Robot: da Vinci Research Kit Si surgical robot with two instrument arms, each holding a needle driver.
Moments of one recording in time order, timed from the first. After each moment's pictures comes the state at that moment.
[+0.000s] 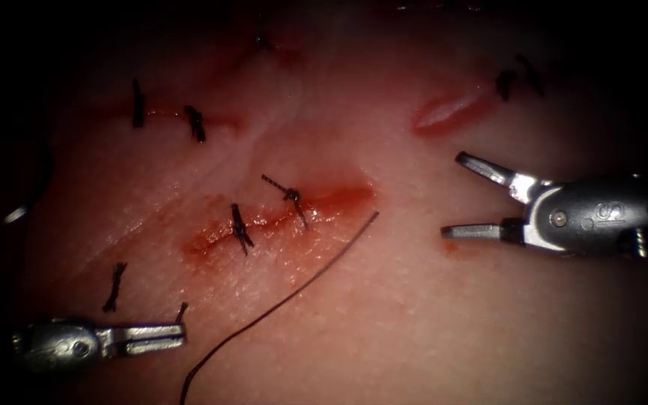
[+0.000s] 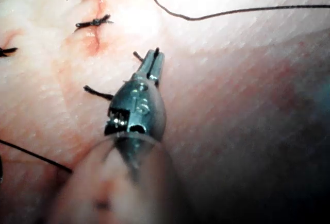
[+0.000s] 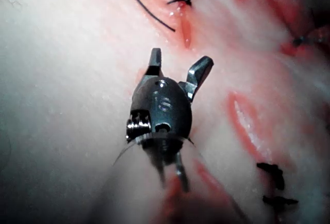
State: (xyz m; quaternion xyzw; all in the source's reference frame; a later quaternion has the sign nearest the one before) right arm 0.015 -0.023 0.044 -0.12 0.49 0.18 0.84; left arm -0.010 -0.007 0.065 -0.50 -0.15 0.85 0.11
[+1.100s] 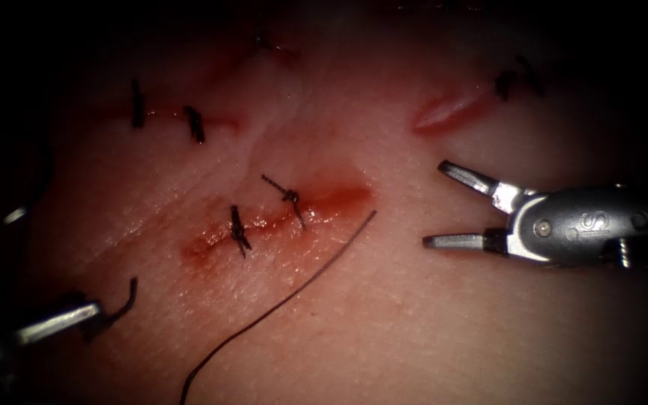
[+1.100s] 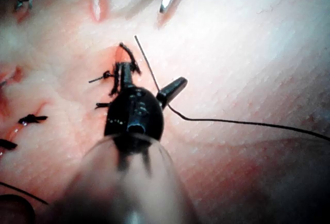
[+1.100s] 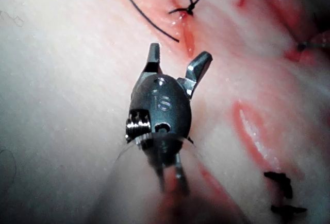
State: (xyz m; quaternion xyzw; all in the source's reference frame) right arm 0.016 -0.024 0.044 -0.09 0.50 0.18 0.85; left arm -0.010 0.001 0.046 -0.53 -0.10 0.83 0.15
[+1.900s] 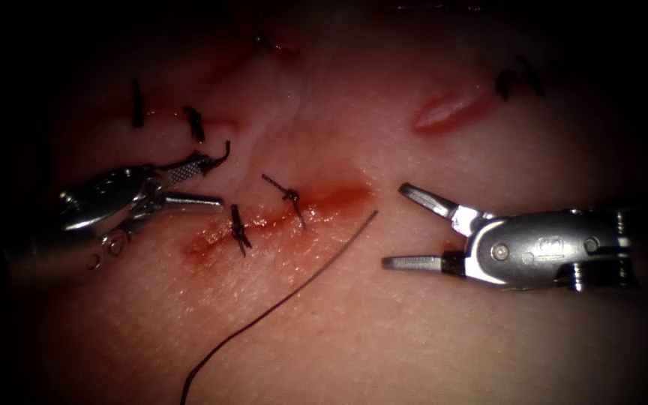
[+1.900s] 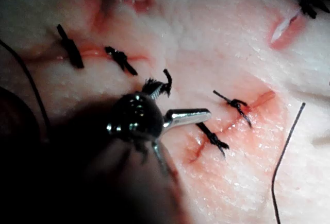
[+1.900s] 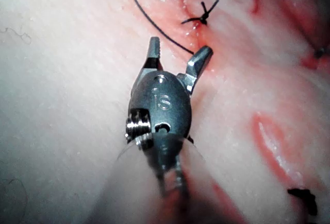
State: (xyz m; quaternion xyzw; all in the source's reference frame) right arm 0.020 -0.026 0.046 -0.06 0.50 0.18 0.85; left arm -0.011 0.007 0.075 -0.54 -0.30 0.63 0.47
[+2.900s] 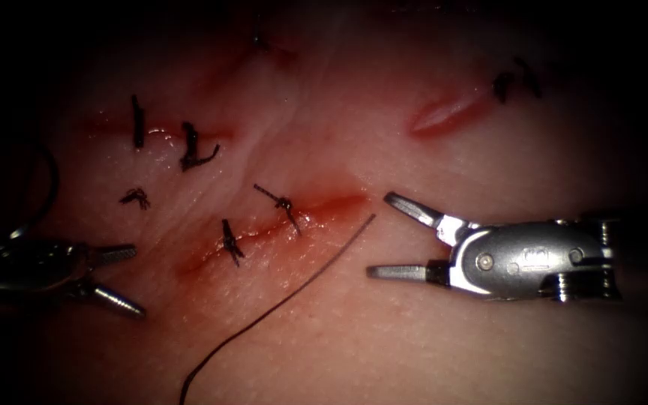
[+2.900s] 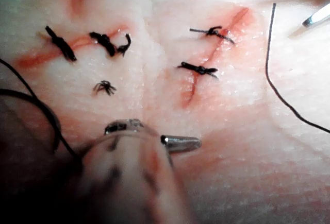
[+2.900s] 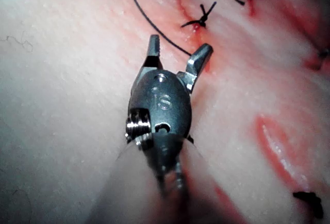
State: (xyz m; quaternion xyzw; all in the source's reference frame) right arm 0.020 -0.027 0.046 -0.05 0.49 0.18 0.85; left arm -0.005 -0.004 0.068 -0.32 -0.32 0.83 0.32
